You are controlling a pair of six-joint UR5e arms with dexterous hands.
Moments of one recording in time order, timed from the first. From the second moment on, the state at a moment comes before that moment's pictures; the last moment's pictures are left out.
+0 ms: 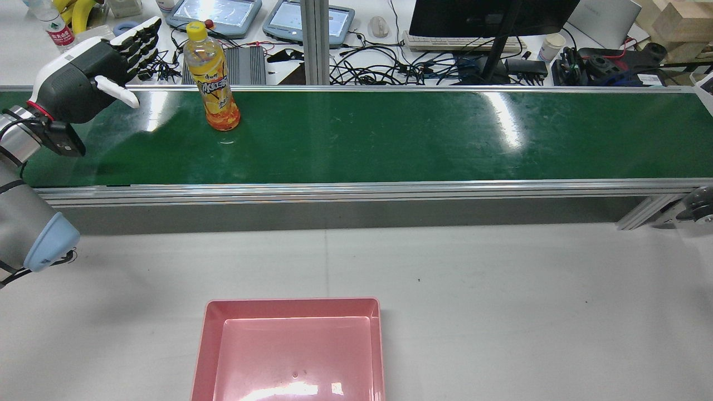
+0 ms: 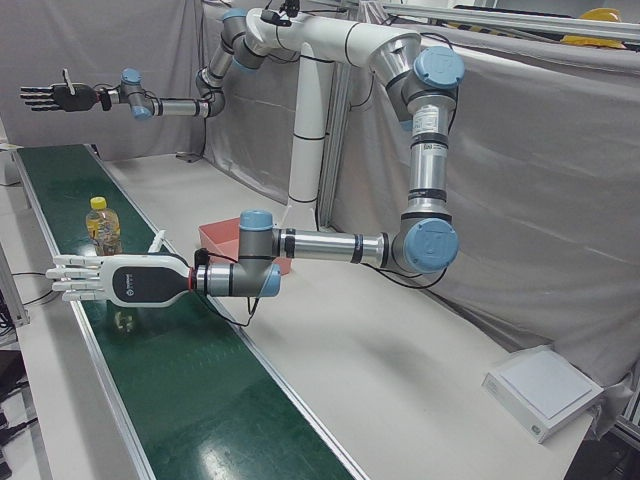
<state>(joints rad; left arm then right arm) -1.02 -2.04 -1.55 0.05 1.42 0.36 1.60 -1.57 1.65 -3.27 -1.58 -0.10</state>
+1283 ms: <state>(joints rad) -0.96 -2.12 -1.46 0.02 1.39 0.36 1.60 -1.57 1.65 -3.27 -1.58 -0.10</state>
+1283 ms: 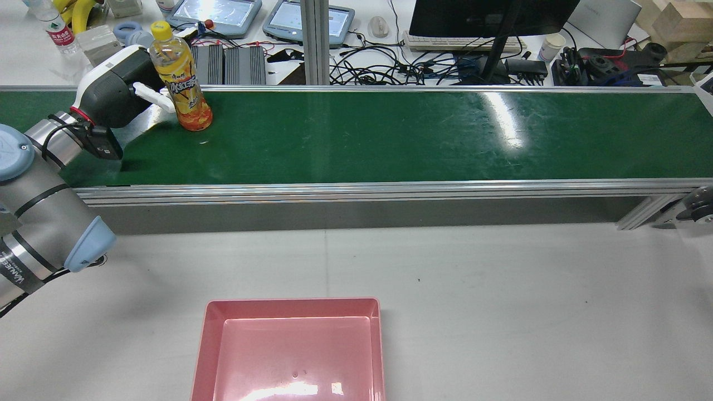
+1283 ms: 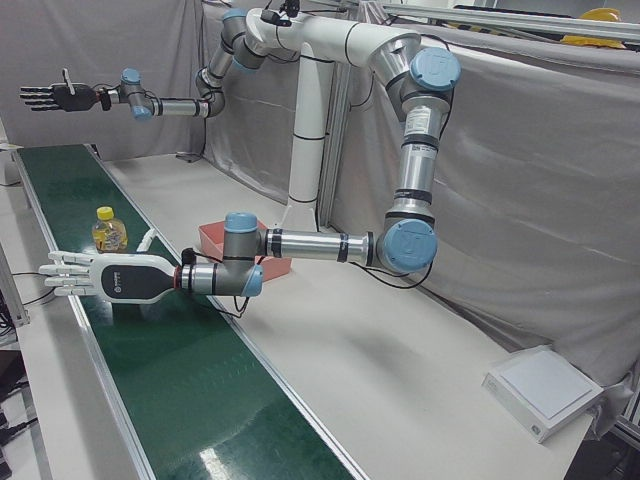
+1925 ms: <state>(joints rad) -0.96 -2.16 -1.45 0.02 1.44 0.31 1.60 -1.57 1.65 -3.27 -1.58 -0.10</state>
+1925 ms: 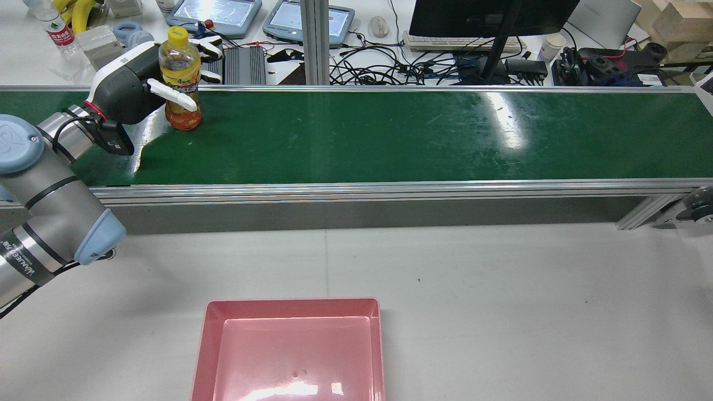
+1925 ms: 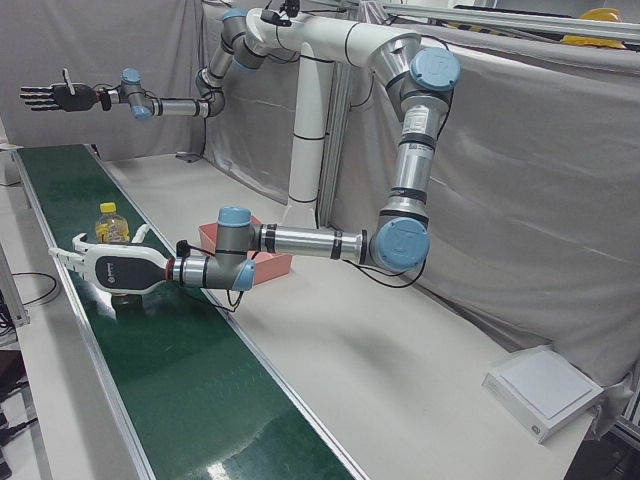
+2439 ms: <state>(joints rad) -0.98 -2.18 -1.52 0.09 1.49 0.29 1.60 -1.57 1.65 -3.27 -1.58 -0.10</state>
